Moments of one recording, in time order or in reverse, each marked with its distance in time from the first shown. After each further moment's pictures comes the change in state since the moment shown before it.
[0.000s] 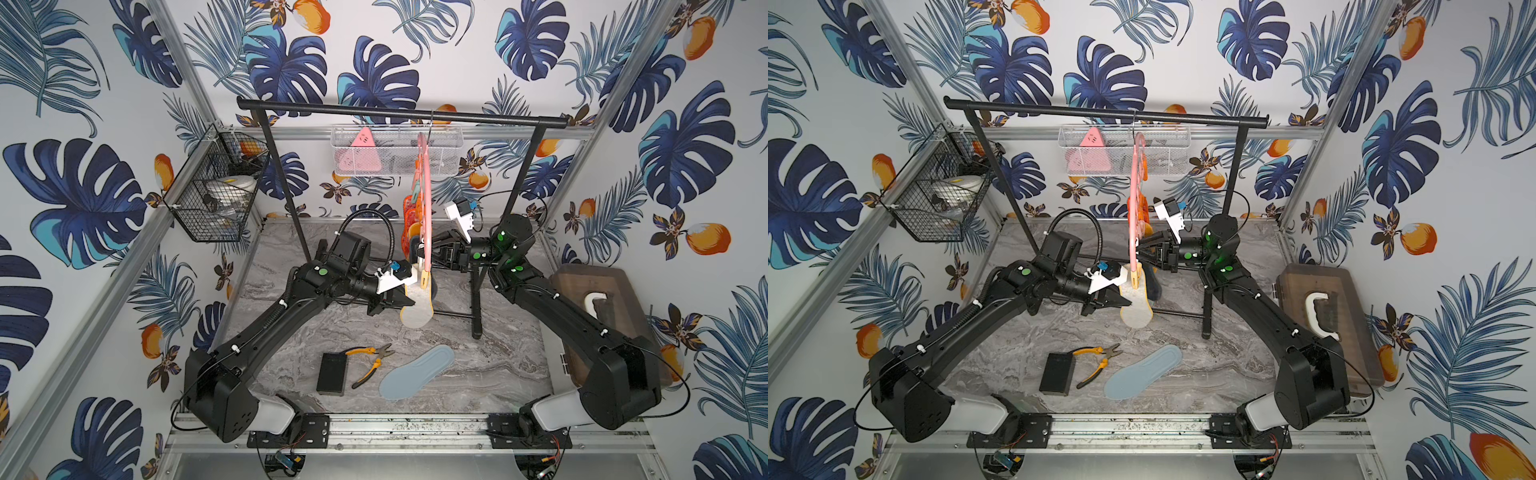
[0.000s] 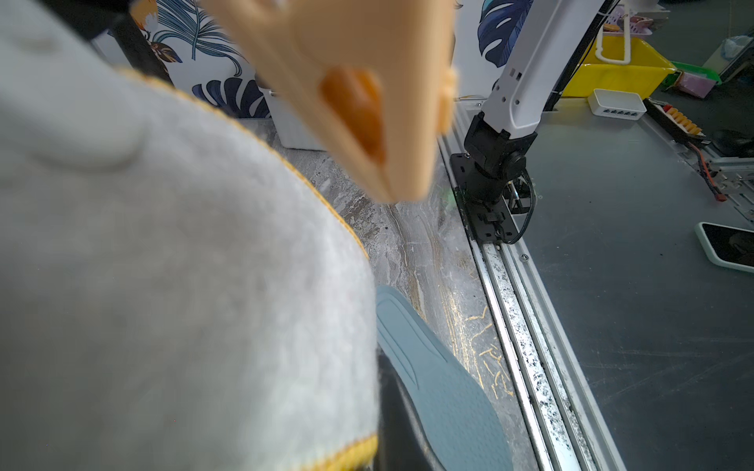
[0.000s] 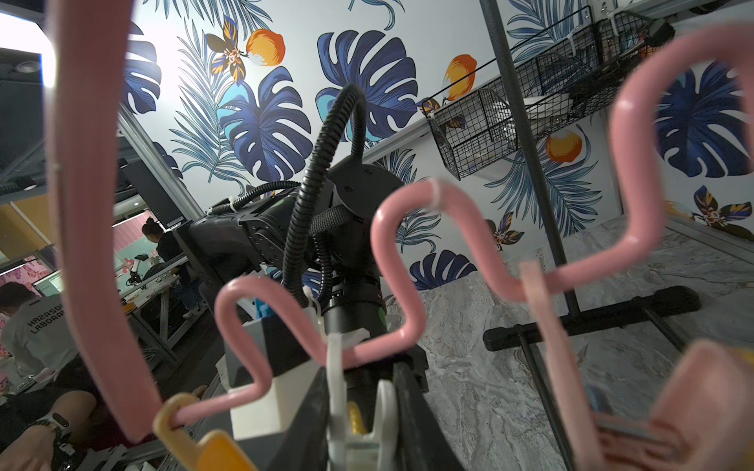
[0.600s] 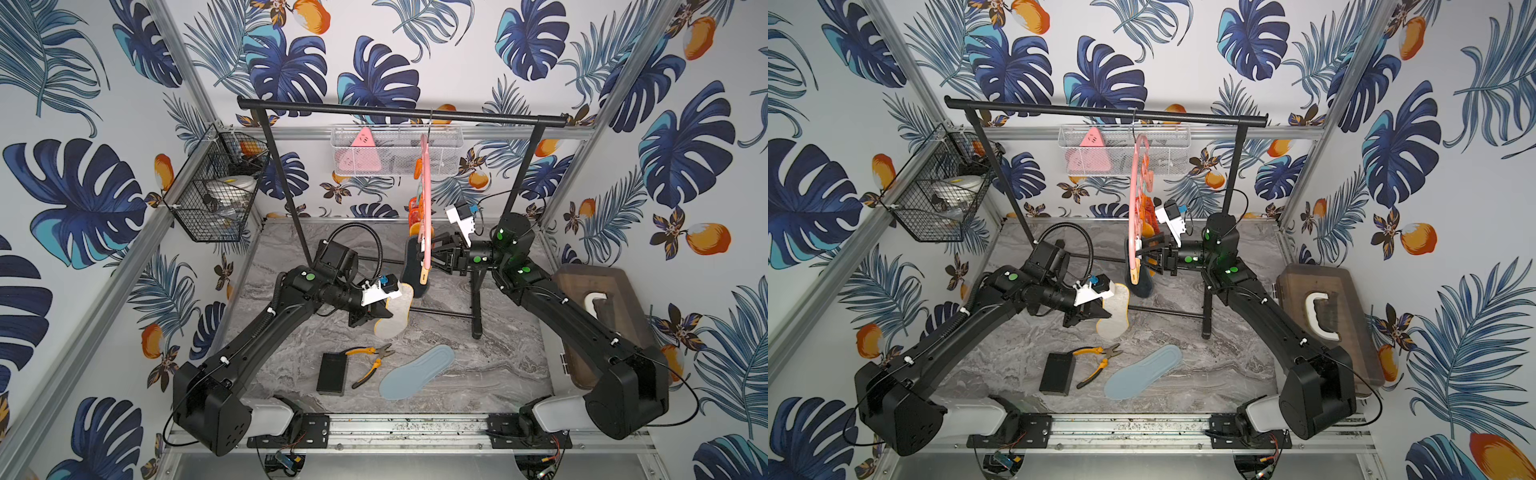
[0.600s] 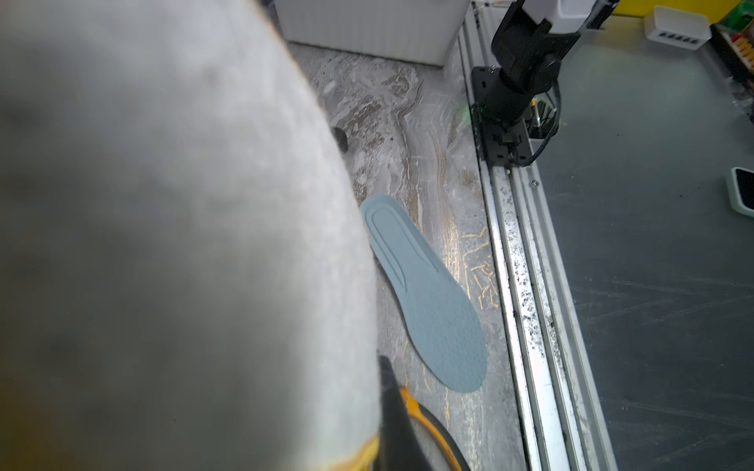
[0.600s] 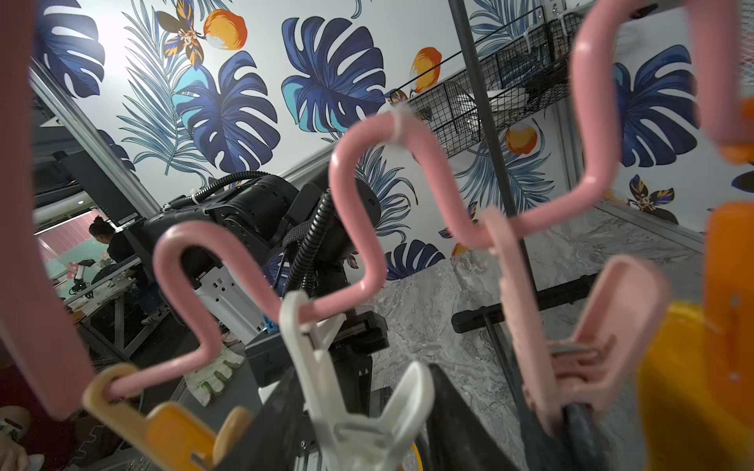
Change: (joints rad) left arm 0.067 -0.070 -0.066 -0.243 -0.189 0.119; right arm 0.000 -0.057 0.010 -0.283 0.095 -0.226
